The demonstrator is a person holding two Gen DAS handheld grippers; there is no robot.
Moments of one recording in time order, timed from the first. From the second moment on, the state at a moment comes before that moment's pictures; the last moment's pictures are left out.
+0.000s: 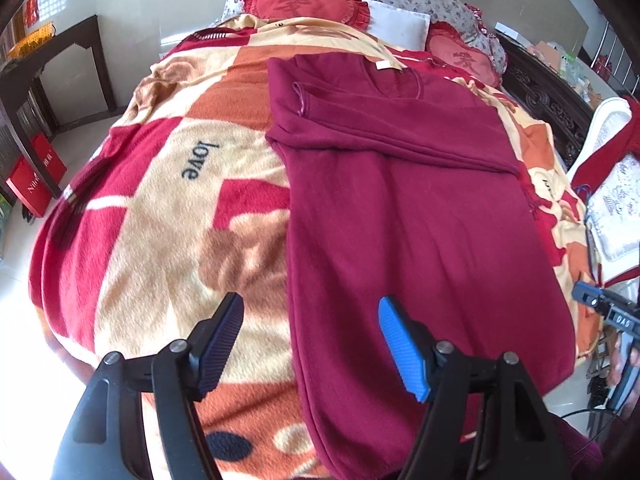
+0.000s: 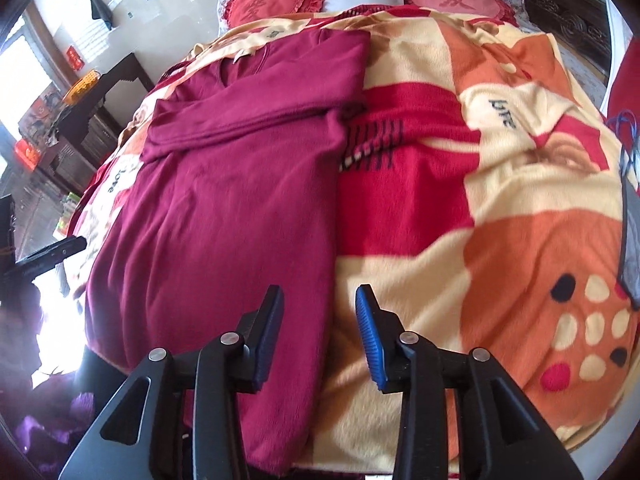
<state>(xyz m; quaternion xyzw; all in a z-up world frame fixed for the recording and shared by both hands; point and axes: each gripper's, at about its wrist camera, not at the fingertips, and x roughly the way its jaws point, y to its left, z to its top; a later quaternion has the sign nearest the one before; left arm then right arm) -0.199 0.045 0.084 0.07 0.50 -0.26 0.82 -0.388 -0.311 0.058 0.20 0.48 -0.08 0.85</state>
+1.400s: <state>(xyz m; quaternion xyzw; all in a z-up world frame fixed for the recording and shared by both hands) -0.245 0.062 0.034 0.02 0.59 -0.31 0.74 -0.419 -0.270 0.038 0.17 0.50 0.02 0.85</state>
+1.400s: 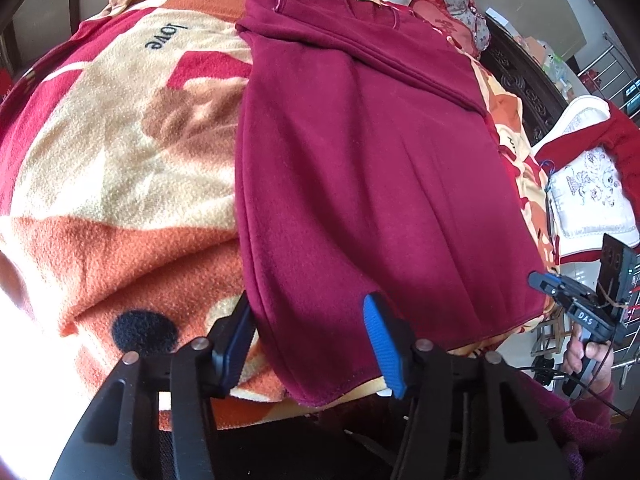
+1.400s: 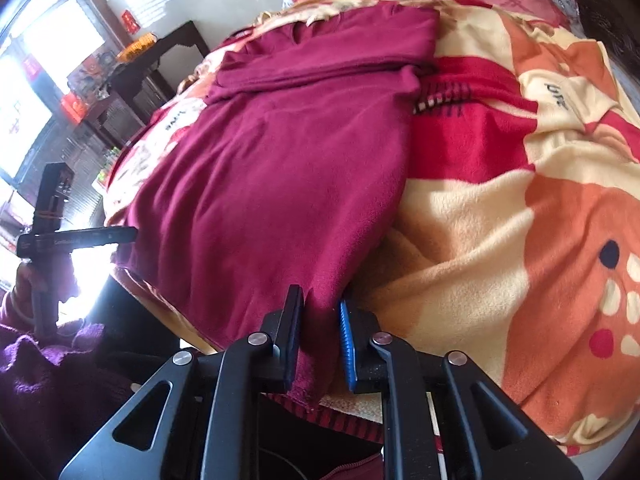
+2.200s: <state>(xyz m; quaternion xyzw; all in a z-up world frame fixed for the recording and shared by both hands) -0.244 0.073 0.067 0.02 0.55 -0.34 0.76 -0.415 -0.269 0.066 0.21 0.43 0.04 0.88</state>
